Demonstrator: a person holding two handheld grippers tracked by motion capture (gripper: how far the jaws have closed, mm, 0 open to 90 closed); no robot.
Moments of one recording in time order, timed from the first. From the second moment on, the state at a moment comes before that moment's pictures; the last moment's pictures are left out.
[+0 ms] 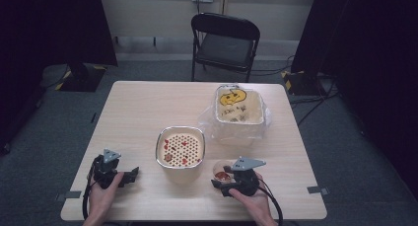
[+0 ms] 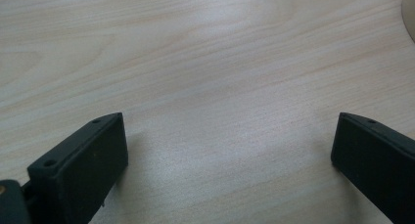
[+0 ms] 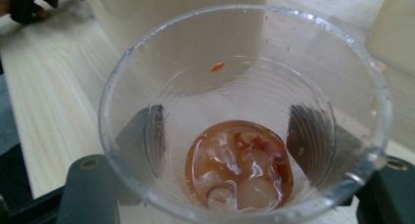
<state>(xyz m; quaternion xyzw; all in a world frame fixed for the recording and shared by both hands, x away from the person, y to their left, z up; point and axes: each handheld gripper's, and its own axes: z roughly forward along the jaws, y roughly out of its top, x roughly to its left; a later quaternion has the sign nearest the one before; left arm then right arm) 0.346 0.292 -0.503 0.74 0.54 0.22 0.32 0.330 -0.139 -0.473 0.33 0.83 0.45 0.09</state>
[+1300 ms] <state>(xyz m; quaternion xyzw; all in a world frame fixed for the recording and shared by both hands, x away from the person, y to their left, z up) 0.346 0.292 -0.503 0.74 0.54 0.22 0.32 0.334 -0.154 -0.416 0.34 0.75 0.55 0.15</state>
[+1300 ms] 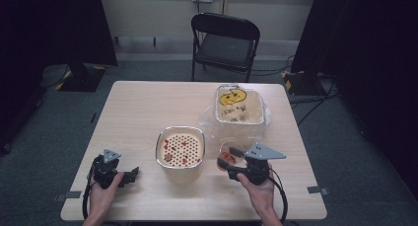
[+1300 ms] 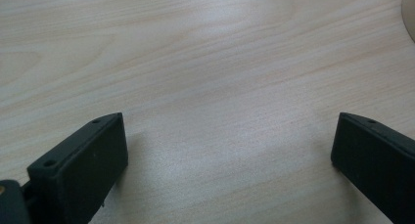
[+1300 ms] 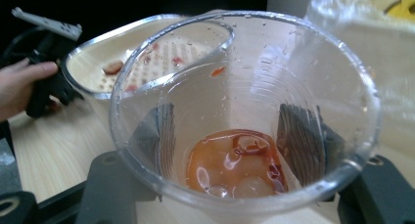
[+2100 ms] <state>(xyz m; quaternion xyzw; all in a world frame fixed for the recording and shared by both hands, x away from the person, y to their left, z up) 0.346 0.292 -0.503 0.74 0.54 0.23 0.32 0.378 -0.121 -0.346 0.30 0.72 0.58 0.23</state>
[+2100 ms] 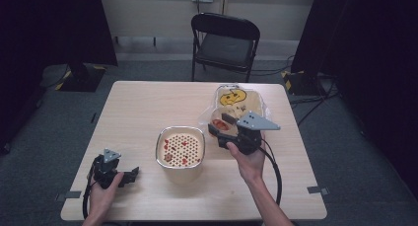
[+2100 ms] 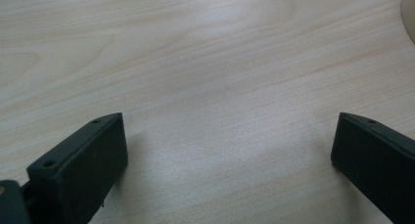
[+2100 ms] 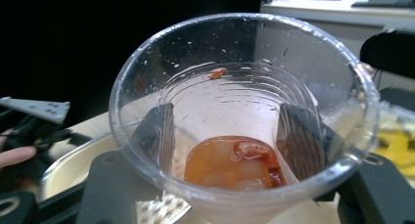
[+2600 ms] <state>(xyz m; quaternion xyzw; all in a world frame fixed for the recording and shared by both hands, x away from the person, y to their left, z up) 0.346 0.292 -0.503 0.74 0.54 0.23 0.32 0.399 -0.077 -0.335 0.23 0.78 0.47 0.35</state>
